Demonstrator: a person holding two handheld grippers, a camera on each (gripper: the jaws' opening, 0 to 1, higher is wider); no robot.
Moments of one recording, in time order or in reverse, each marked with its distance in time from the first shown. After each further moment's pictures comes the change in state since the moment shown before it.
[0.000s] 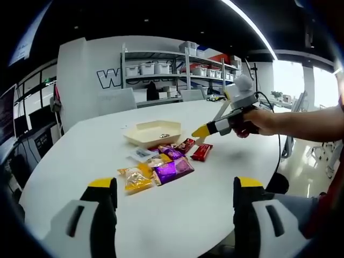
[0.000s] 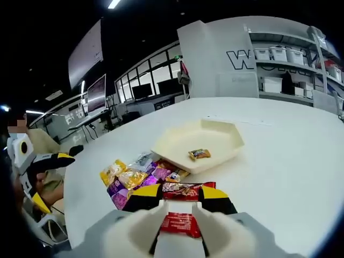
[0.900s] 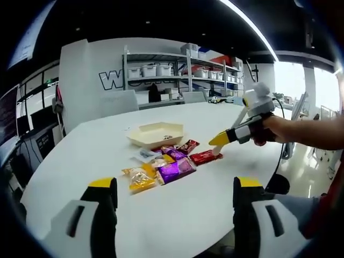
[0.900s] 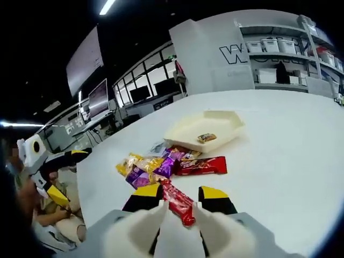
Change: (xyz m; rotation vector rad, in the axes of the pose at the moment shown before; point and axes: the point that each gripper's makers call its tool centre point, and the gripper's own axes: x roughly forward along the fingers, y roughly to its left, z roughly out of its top) left arm -0.009 0.002 0.003 -0.006 -0.019 0.008; right arm -0.035 0.037 -0.026 0.099 -0.001 0.035
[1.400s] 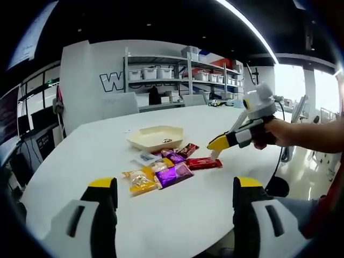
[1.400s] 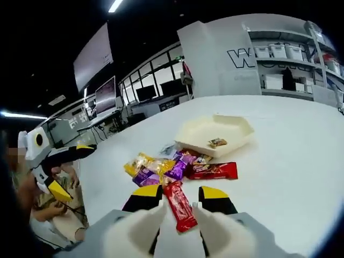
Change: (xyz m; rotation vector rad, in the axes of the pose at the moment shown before) left arm -0.003 0.000 0.005 -0.006 -0.018 0.004; right arm 0.006 0.015 0.016 -0.098 -0.012 0.023
